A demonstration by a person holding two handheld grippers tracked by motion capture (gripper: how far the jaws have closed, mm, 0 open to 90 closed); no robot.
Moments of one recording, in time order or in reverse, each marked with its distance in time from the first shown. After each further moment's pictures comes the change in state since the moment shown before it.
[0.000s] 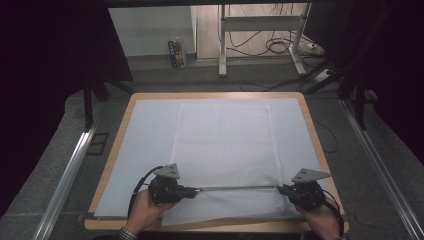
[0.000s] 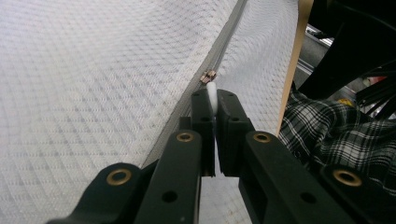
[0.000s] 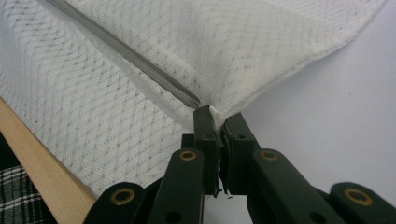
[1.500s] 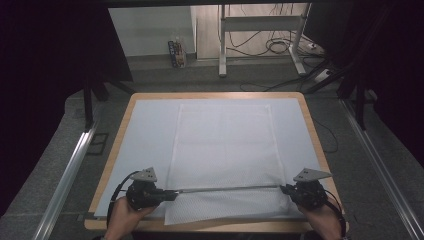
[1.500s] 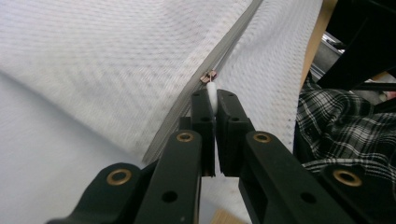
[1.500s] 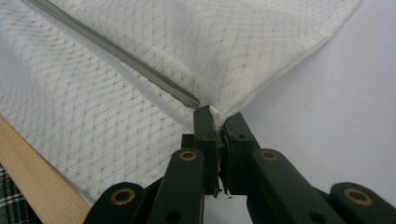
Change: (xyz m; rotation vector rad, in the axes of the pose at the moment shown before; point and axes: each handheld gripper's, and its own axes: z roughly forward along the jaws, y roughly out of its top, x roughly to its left) left arm 0.010 -0.041 -0.040 -0.030 0.069 -0.102; right arm -0.005 -0.003 -0.001 0.022 -0.044 0.021
